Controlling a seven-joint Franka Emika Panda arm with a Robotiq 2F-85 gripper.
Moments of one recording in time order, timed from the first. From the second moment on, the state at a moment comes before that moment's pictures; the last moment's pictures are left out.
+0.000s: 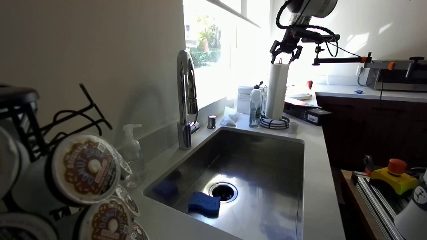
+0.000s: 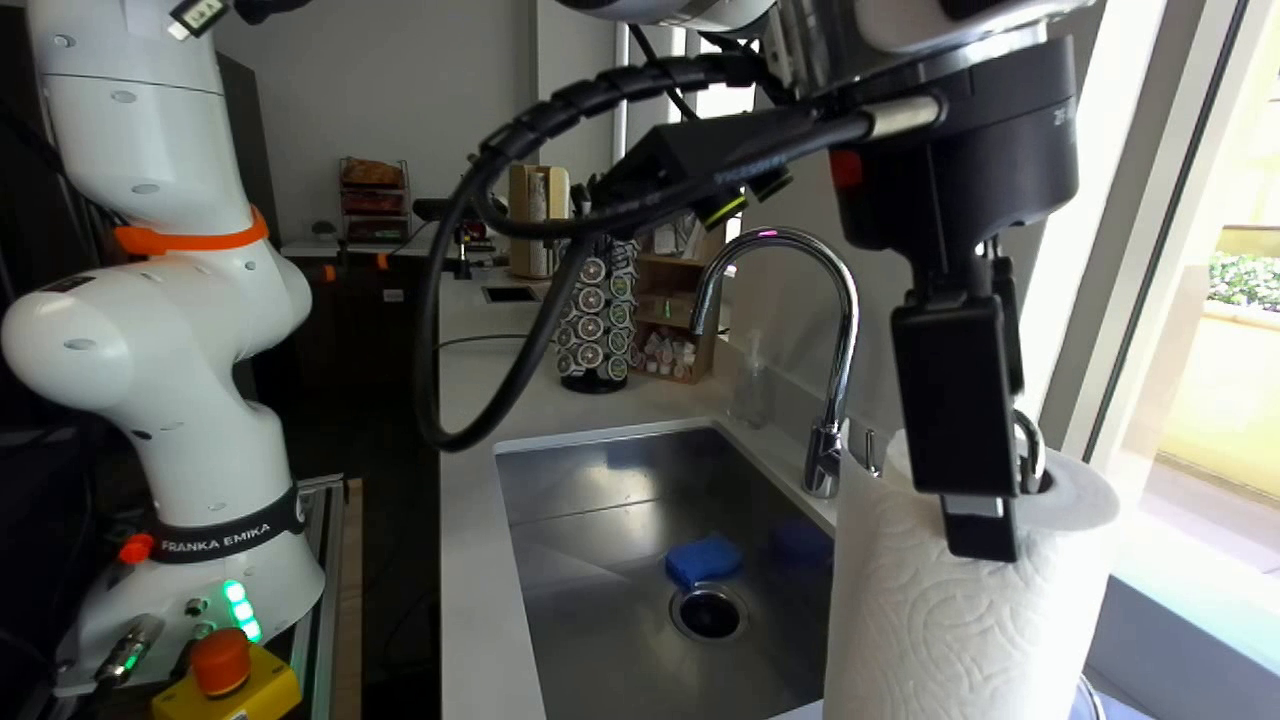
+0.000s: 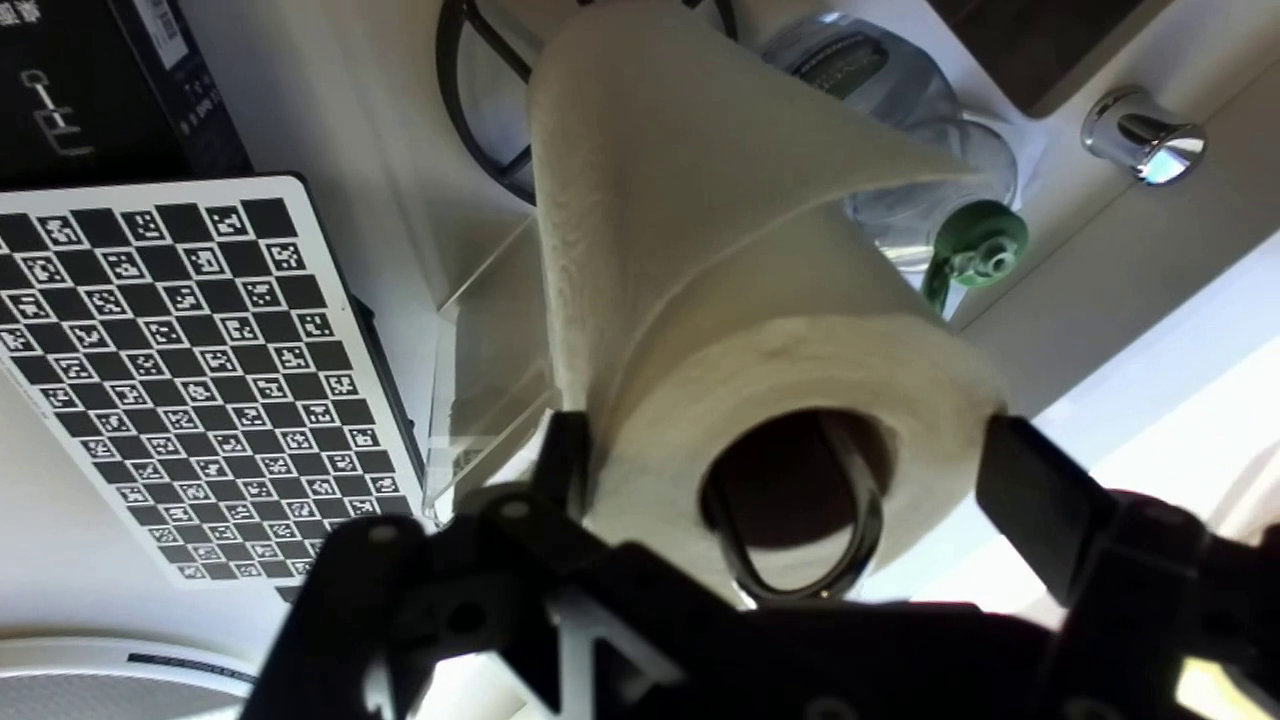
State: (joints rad) arm -0.48 -0.01 -0.49 -1.92 0.18 2.24 -0.06
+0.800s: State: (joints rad) arm -0.48 -0.01 -0.49 -1.93 0.22 2.26 -0.06
